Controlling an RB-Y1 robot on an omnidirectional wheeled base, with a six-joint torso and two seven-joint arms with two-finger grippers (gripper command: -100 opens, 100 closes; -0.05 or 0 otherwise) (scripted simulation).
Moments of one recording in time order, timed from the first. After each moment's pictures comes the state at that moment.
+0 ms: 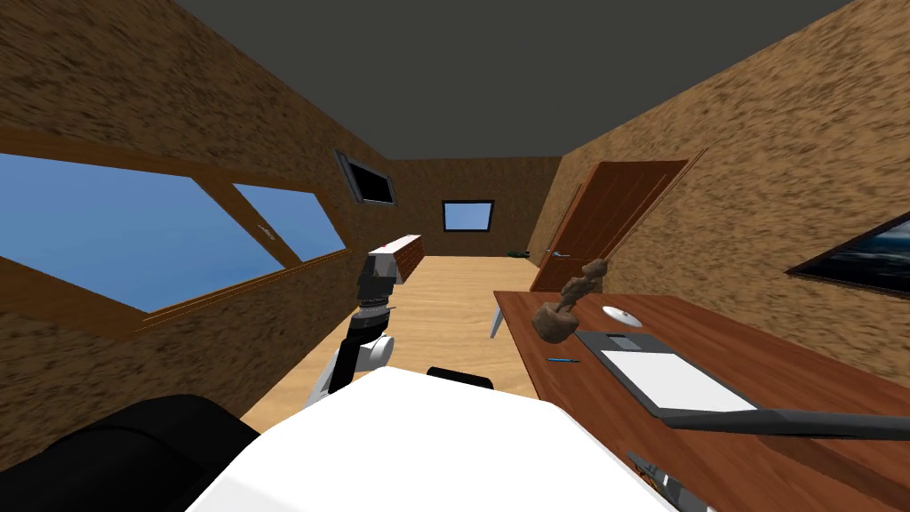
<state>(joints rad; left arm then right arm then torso) 0.48 0.01 0.06 -2.35 -0.02 -0.53 0.10 0.49 -0.51 -0.67 -1.14 -1.08 0.94 -1.35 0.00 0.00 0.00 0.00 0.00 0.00</state>
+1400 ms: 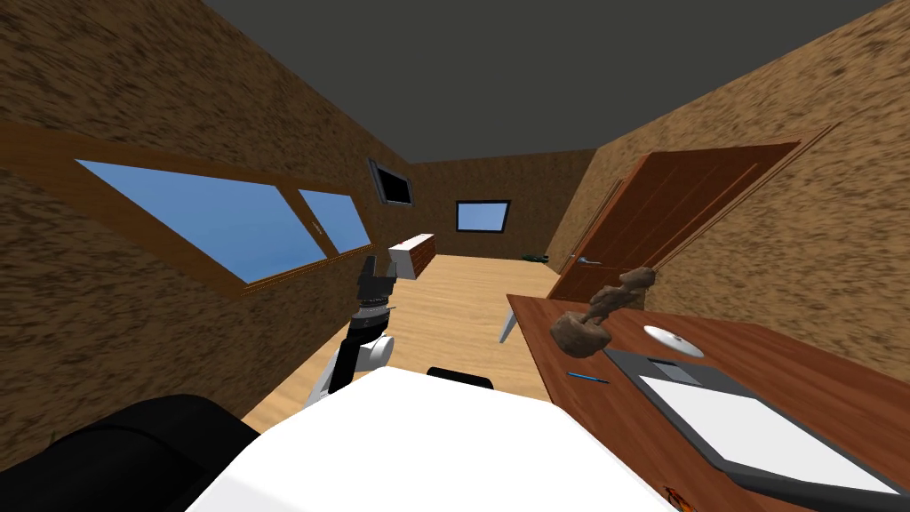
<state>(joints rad) 0.48 0.01 0.06 -2.35 -0.02 -0.53 0.10 0.43 -0.50 -0.84 -0.91 -1.10 0.94 -1.19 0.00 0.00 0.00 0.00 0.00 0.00</state>
